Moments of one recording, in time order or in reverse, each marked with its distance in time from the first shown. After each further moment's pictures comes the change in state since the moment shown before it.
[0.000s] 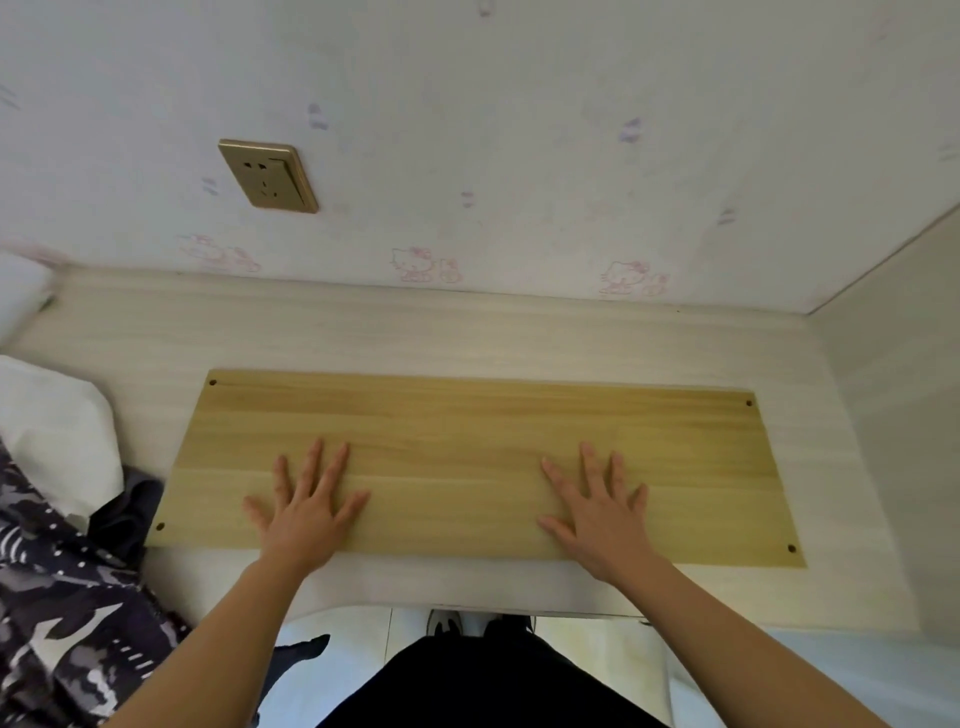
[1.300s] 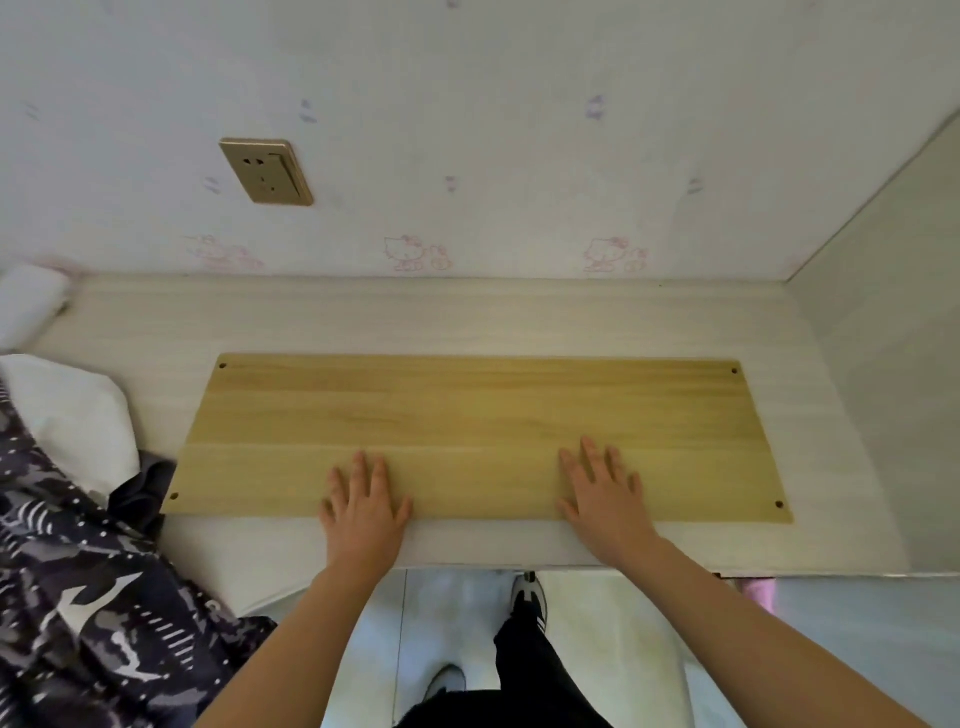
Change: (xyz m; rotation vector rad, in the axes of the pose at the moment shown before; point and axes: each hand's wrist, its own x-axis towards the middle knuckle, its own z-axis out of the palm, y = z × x) left_hand -0.055 0.056 0.040 0.030 0.073 0.031; right_hand -0.035 -0.001 0.013 0.043 0.015 0.027
